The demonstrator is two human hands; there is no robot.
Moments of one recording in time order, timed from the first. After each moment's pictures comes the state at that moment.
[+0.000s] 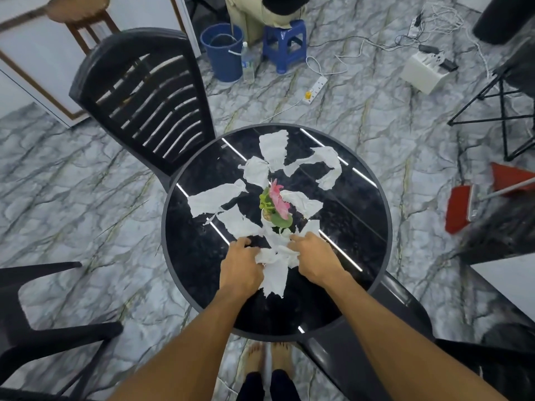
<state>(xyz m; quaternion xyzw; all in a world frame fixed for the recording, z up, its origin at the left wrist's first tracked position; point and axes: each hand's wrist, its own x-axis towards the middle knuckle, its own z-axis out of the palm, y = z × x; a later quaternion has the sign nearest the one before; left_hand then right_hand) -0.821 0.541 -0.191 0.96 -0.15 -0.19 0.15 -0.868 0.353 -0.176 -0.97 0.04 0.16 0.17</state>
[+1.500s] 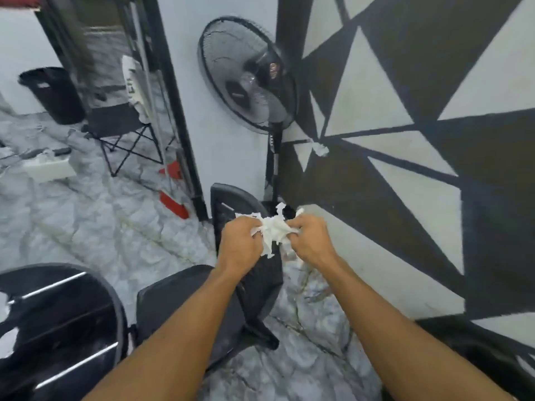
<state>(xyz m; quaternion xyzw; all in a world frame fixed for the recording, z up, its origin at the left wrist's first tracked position) -1.234 0.345 0.002 0.56 -0.69 -0.24 0.38 -1.406 0.354 0.002 -0.63 0.71 -0.27 0.20</state>
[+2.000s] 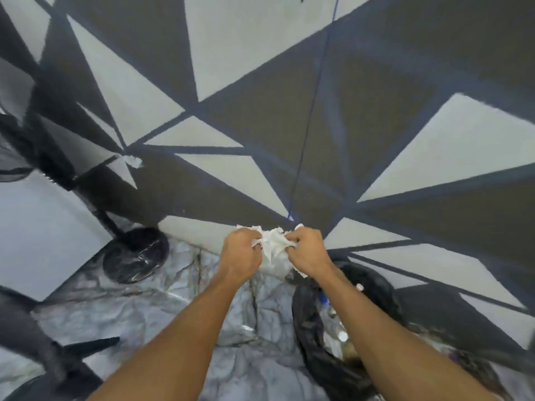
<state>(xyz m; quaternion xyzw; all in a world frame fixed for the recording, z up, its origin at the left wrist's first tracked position) -1.637 0.449 -0.017 0.27 -0.89 -0.29 0.21 -1.768 0.569 -0.025 -0.33 0.89 -0.28 0.17</state>
